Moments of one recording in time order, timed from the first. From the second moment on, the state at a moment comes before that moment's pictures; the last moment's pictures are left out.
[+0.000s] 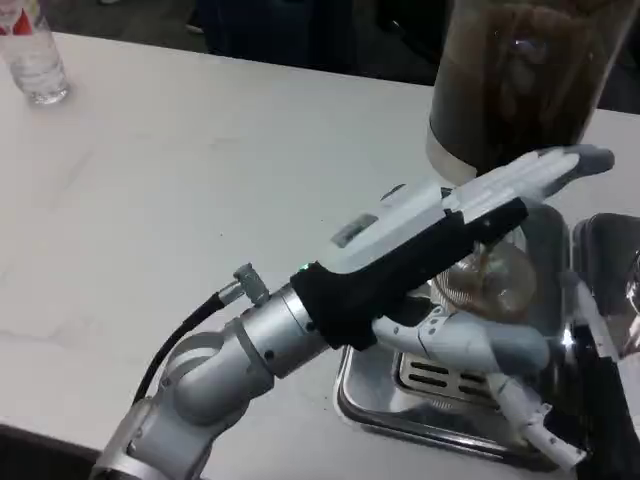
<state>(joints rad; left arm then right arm) -0.36 0.21 -0.34 0.34 0.23 -0.83 -0.37 0.40 -0.19 0.12 -0.05 -0.42 -0.22 -0.30</state>
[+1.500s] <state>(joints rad) -0.36 0.27 -0.37 0.28 0.23 -0.79 -0.37 0.26 -0.12 0.14 0.11 -0.37 -0.31 -0.26</state>
